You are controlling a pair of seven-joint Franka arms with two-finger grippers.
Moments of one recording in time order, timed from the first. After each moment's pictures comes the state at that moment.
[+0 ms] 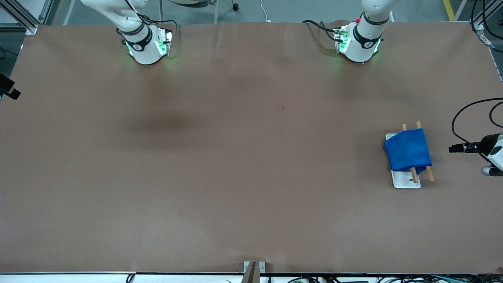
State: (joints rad) left arm 0.70 0.52 -0.43 -1.56 0.23 1.82 0.19; right arm -0.05 -0.03 -0.08 -1.46 -0.02 1.47 0.09
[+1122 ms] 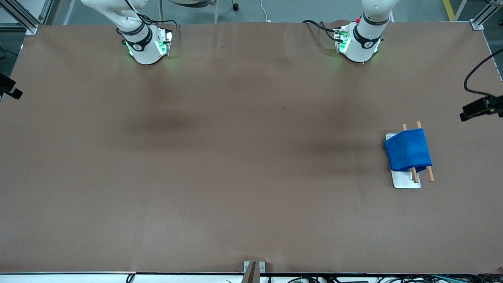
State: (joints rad) left arm 0.69 0.18 -0.73 -1.34 0.17 1.41 -0.09; right arm -0.05 -0.02 -0.09 -1.46 -0.01 1.46 0.09
